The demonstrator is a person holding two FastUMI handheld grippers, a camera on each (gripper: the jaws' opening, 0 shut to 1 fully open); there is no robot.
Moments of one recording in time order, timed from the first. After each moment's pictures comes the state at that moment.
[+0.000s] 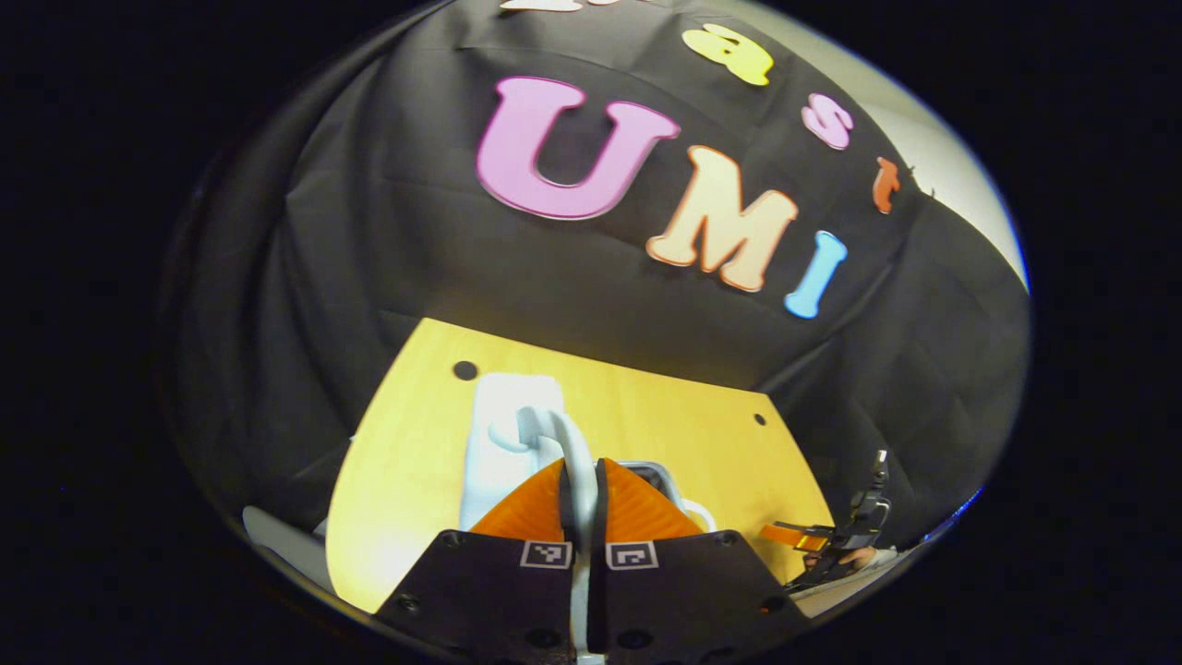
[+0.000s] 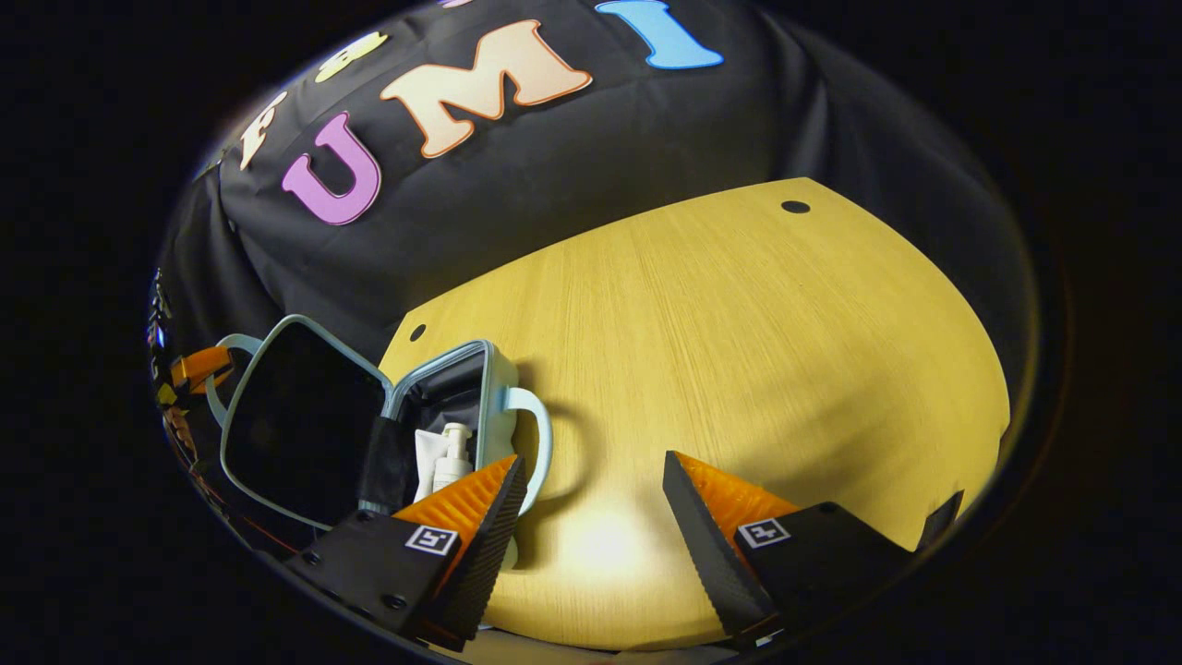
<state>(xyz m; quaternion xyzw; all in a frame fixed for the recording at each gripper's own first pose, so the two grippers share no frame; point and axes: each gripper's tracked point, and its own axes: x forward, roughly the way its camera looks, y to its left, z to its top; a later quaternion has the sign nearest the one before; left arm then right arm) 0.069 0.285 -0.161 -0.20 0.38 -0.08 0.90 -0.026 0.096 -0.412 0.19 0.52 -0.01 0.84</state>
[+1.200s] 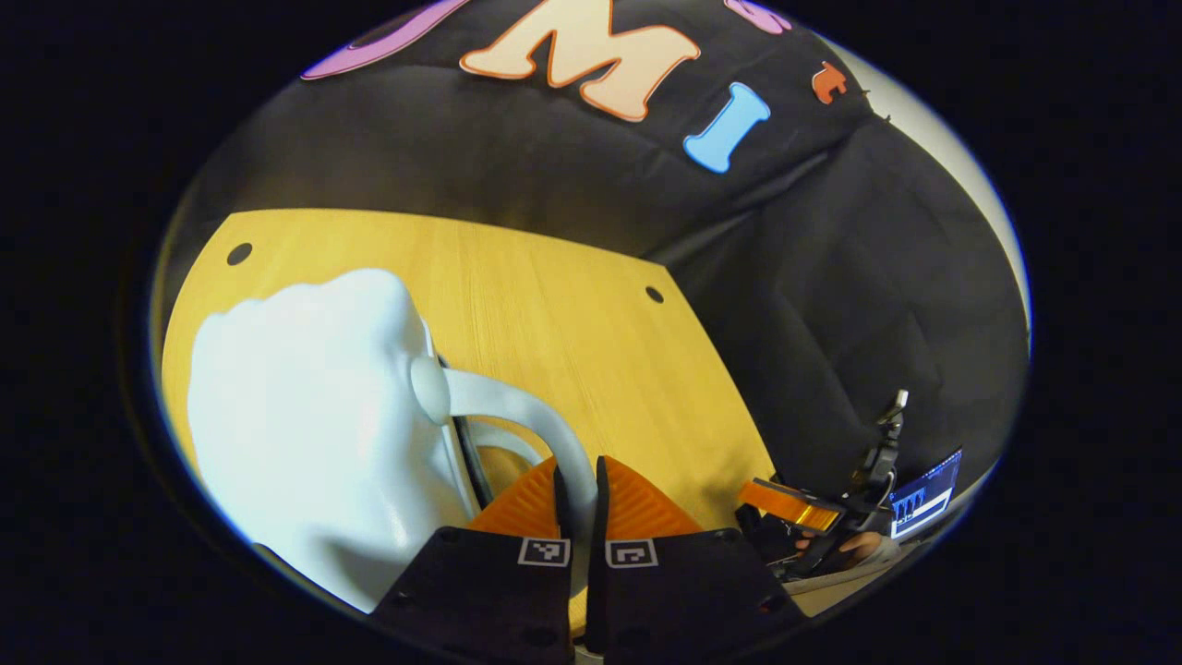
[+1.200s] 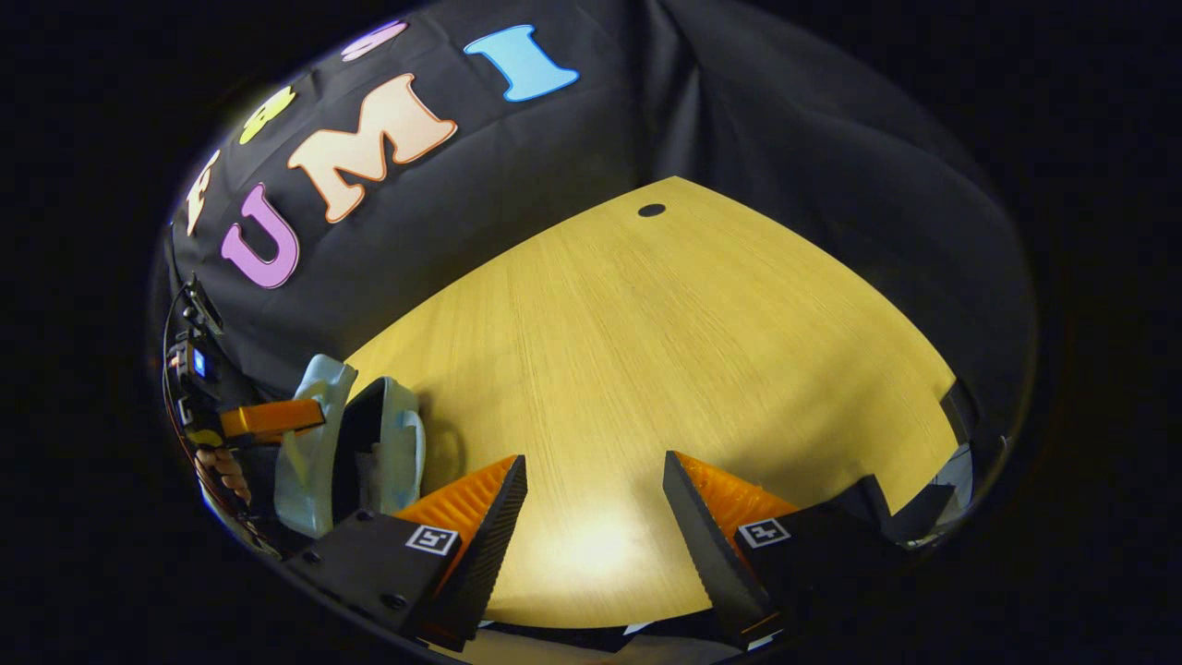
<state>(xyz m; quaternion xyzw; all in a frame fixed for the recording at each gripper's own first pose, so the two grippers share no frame) 0.034 0.010 -0.321 -0.22 0.53 -0.23 0.79 -0.097 -0.055 -0.392 0.21 0.50 -0.13 0.83</state>
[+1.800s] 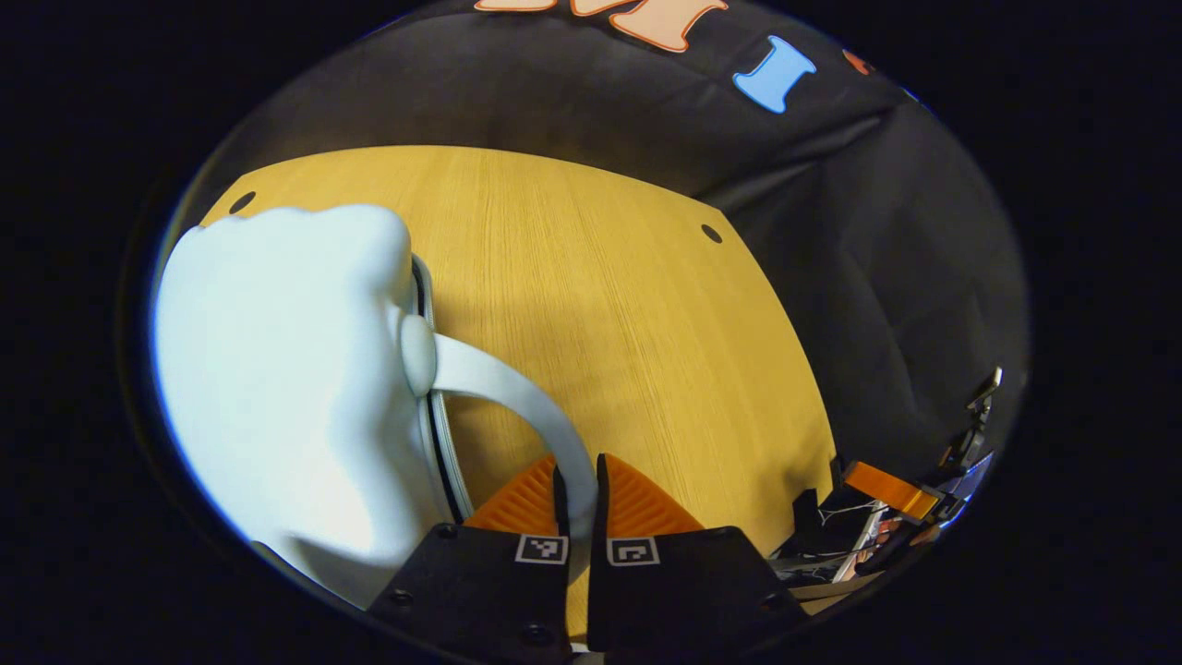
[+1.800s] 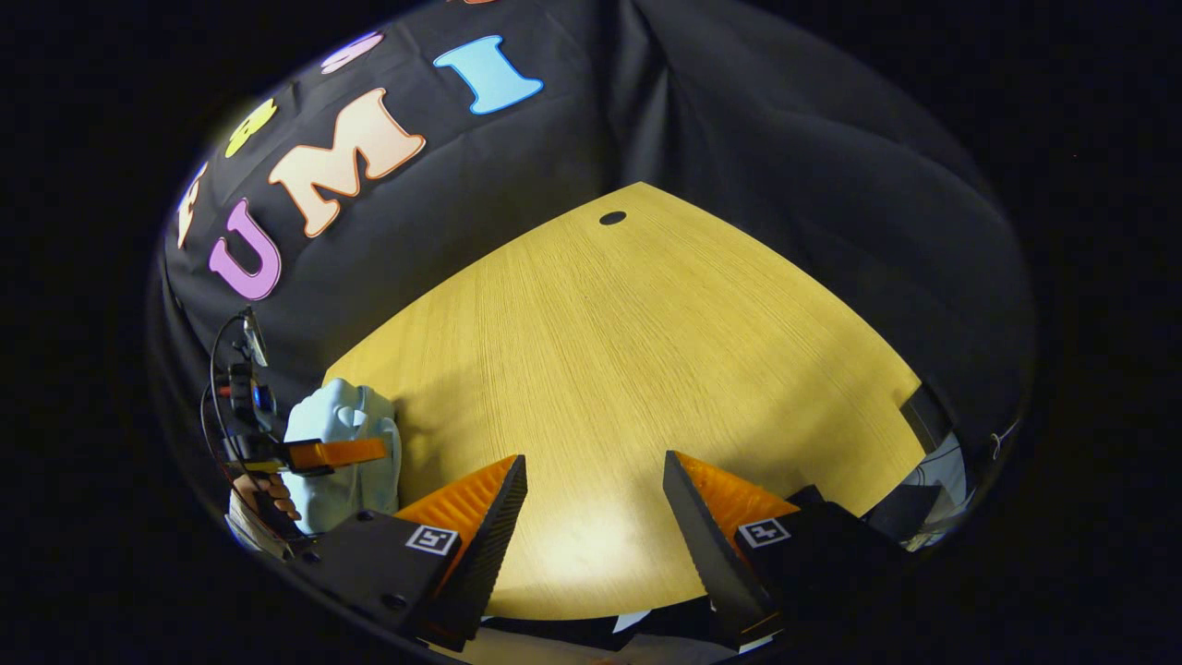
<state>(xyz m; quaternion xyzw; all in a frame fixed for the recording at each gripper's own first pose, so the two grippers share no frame) 0.008 -0.017 -0.407 -0.15 0.58 -0.17 0.78 -0.108 -0.105 -0.384 0.21 0.50 -0.15 0.83</state>
